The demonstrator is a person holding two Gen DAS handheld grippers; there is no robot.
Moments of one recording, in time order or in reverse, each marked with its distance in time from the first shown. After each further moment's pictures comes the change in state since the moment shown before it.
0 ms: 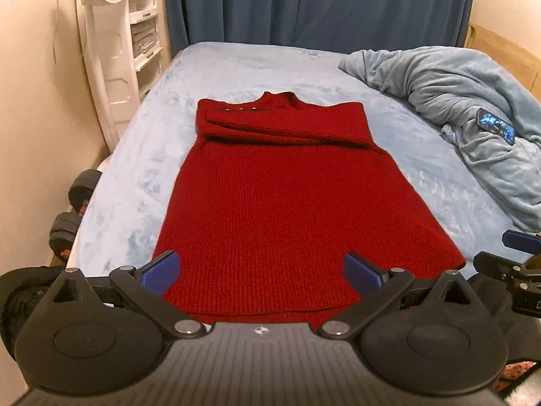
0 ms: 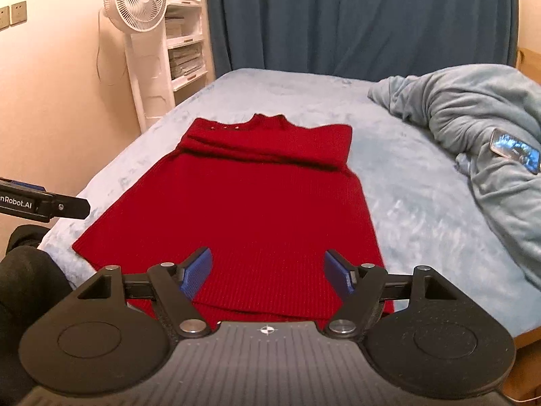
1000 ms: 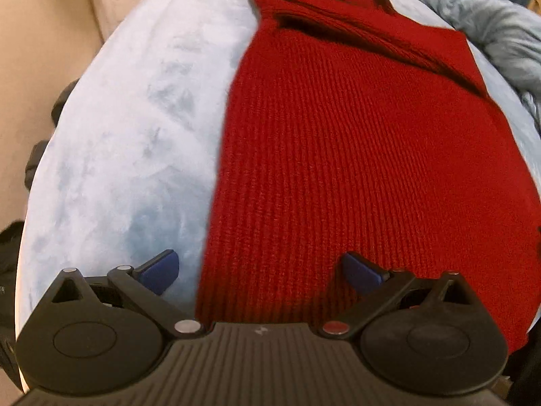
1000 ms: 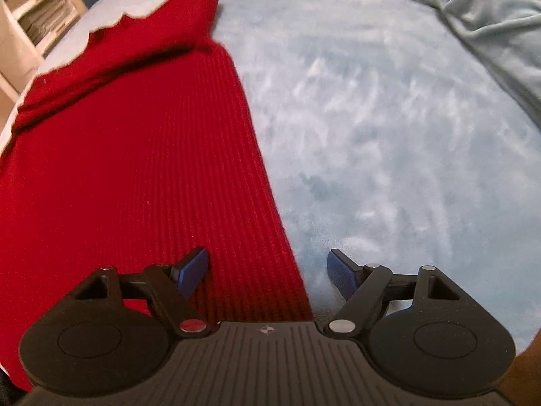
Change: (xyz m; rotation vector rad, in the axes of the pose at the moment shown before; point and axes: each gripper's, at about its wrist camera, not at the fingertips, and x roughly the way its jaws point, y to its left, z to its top) left arm 0.234 0.132 0.011 -0.077 0.335 -0.006; right arm 0.229 -0.178 -0.021 0.354 0.393 -0.109
